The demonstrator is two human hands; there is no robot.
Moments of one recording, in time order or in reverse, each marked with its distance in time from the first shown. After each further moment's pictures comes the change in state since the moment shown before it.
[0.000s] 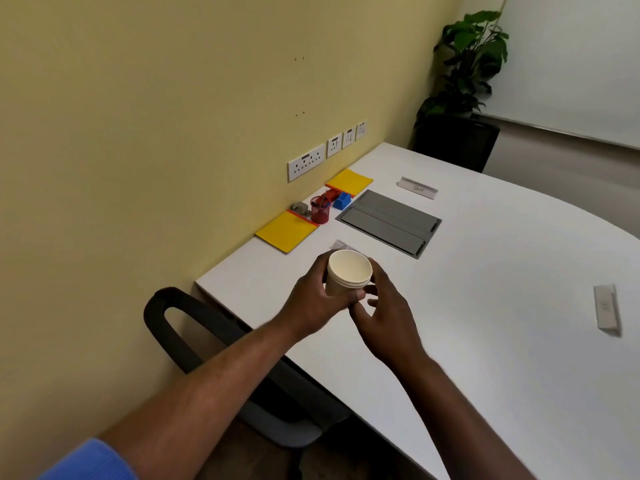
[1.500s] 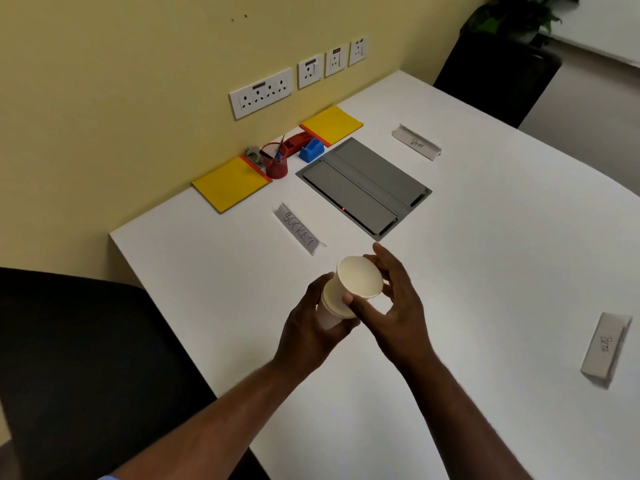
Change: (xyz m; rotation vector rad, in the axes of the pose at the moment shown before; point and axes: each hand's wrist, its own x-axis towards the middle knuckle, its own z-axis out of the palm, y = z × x) left_hand 0.132 -0.057 0.287 0.143 0.282 -0.172; right_hand 0.137 0.244 -0.176 0.282 -0.148 0.068
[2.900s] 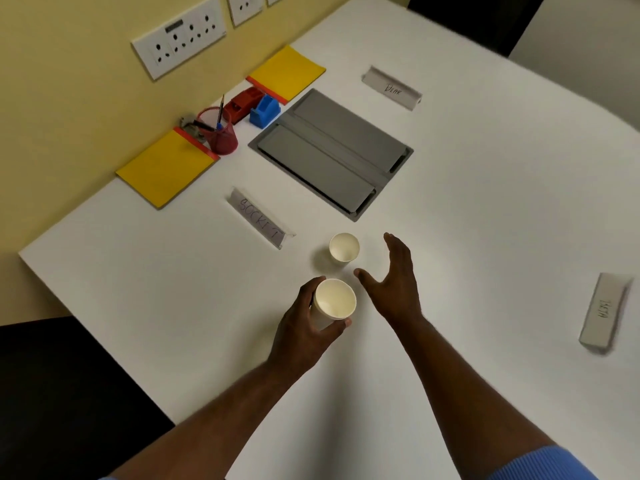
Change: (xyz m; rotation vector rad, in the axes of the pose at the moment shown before) left_hand 0.065 -0.077 0.068 0.050 -0.162 -0.175; right_hand 0.096 0.205 -0.010 -0.389 0.120 0.265
